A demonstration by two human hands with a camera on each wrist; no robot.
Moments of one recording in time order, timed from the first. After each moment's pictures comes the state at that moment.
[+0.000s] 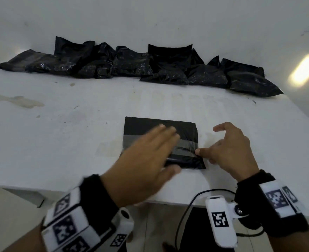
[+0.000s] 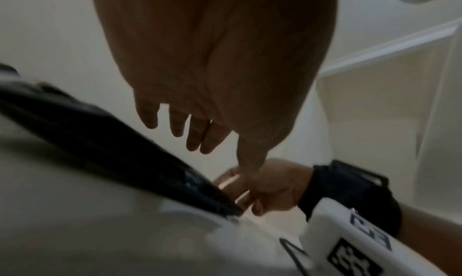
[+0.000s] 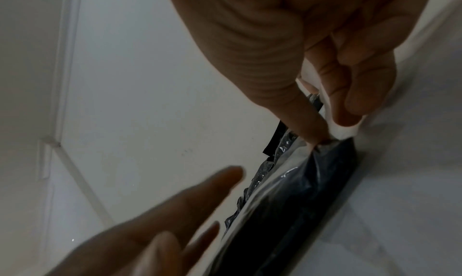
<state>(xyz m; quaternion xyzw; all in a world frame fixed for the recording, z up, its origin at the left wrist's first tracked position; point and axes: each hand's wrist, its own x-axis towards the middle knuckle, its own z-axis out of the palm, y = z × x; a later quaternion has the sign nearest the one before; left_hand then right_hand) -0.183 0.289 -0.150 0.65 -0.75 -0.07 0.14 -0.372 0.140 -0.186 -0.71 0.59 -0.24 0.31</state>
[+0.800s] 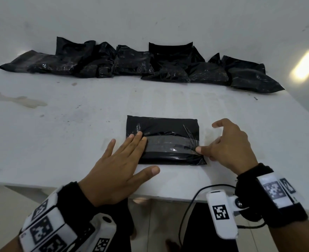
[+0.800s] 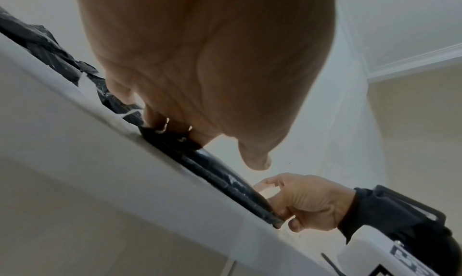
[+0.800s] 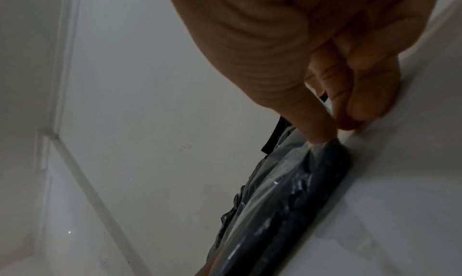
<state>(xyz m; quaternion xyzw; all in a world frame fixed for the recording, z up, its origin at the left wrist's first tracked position) -0.145 0.315 -0.176 0.73 -0.66 -0.17 0.00 -0.365 0.143 -0.184 -0.71 0.60 -0.20 0.31</state>
